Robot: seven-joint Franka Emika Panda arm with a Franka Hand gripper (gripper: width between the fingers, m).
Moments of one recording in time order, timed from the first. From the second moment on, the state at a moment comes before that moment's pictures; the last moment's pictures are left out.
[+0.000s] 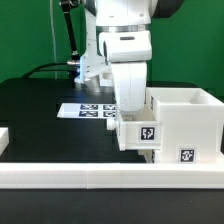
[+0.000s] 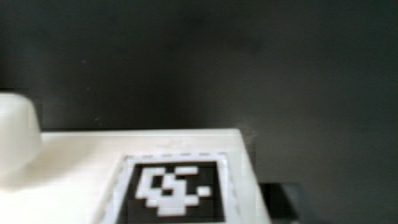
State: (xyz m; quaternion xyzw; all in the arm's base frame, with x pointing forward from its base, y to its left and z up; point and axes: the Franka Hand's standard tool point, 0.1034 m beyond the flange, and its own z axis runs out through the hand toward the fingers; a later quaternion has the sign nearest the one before) arm 0.543 0.012 0.055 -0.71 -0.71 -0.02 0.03
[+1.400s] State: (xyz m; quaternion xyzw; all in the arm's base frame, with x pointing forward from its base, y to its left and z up) arm 0.551 -0.051 0.068 -0.66 -0.75 -0.06 0.07
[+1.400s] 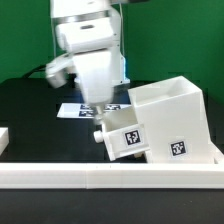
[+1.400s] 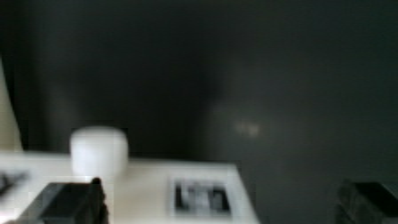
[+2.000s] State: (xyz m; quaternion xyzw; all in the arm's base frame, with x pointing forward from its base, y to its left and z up) arm 0.543 -0.071 0.051 -0.66 -0.74 -0.07 0.11
